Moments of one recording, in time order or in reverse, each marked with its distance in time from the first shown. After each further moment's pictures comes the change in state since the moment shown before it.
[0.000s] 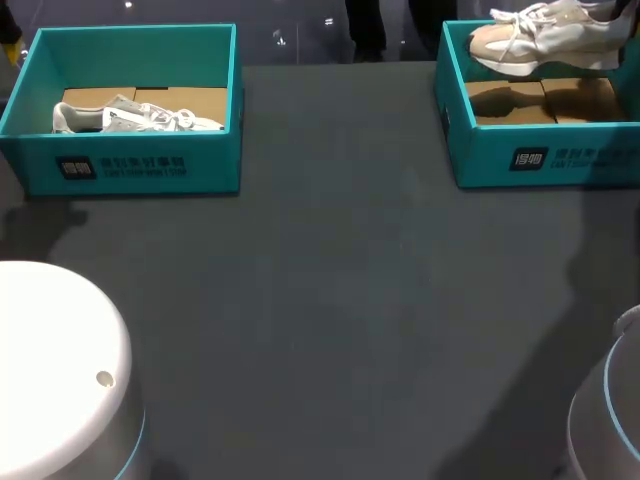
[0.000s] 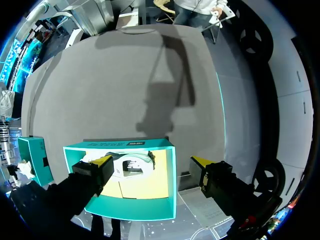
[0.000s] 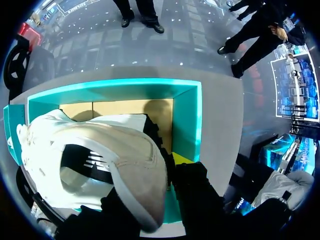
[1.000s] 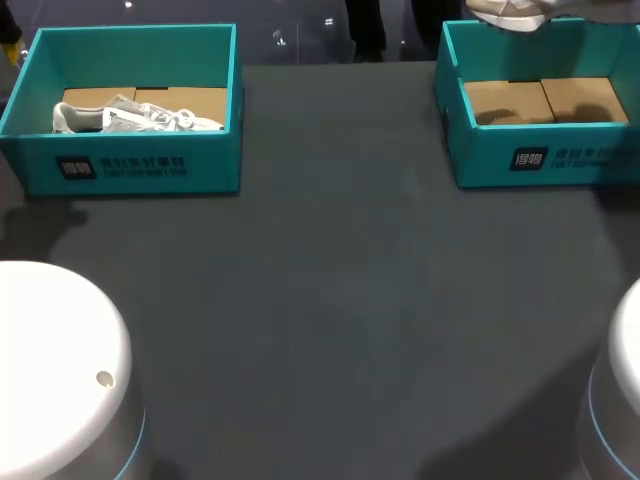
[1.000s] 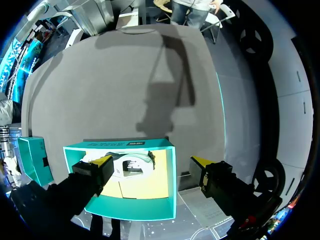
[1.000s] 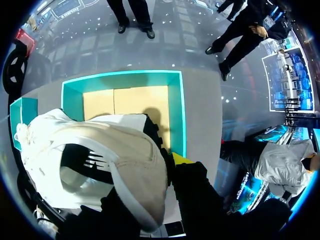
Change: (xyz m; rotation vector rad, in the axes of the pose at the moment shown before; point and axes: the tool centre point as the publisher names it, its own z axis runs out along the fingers) left arm 0.000 0.000 0.000 0.000 0.000 0.000; right arm 0.026 -0.081 -0.137 -0.016 -0.053 0.040
